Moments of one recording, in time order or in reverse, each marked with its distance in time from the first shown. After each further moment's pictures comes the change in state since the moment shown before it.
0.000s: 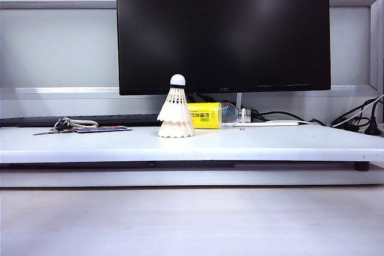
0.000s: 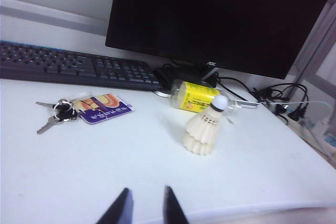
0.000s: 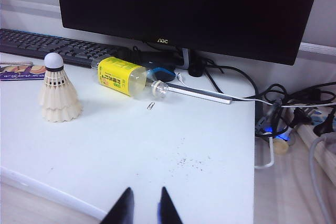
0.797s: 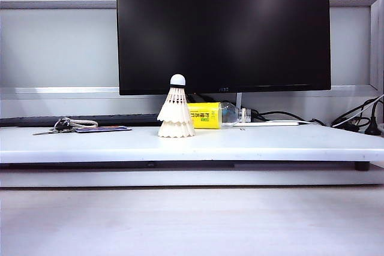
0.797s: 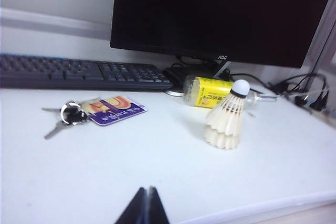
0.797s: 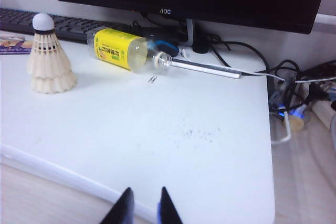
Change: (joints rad) left arm 0.000 -0.001 -0.263 0.336 -0.001 0.100; right arm 0.000 -0.001 -0.225 0.207 0.000 0.005
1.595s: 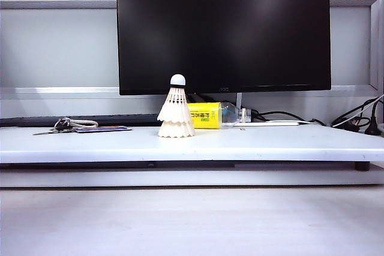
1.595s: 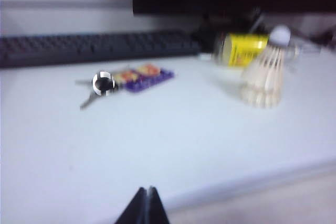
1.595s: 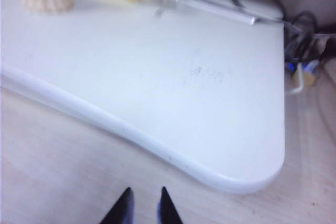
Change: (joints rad) left arm 0.000 0.001 0.000 -0.142 -0.070 0.180; right arm 0.000 0.000 -0.021 -0.169 0.000 -0.107
